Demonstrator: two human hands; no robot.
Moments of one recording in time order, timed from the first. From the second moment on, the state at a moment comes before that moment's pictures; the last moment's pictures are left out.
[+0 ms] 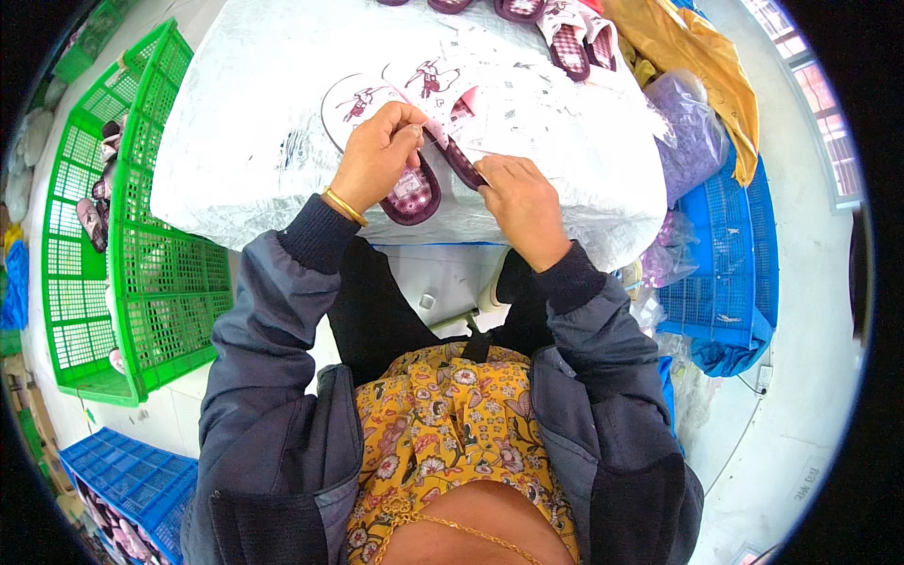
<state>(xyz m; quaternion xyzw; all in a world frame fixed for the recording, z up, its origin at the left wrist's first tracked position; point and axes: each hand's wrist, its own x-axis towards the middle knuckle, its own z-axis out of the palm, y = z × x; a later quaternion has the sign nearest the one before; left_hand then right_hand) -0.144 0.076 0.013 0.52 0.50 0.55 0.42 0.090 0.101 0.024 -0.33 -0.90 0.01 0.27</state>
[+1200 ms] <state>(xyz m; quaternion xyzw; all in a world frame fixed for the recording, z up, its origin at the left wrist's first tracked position) -0.143 0.065 0.024 0.57 0.55 0.46 0.40 0.054 0.108 0.027 -0.34 -0.88 0.09 0.32</state>
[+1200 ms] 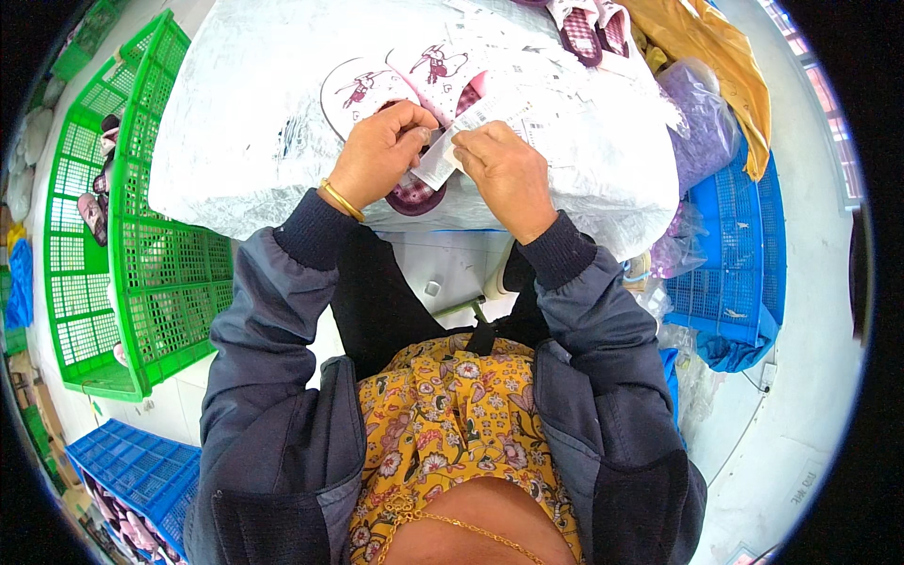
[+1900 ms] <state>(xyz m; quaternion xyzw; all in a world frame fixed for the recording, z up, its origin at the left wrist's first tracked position) -0.145 0.073 0.009 0.53 0.48 0.51 0.47 0.041 0.116 0.020 -0.37 -0.79 0.29 0.38</state>
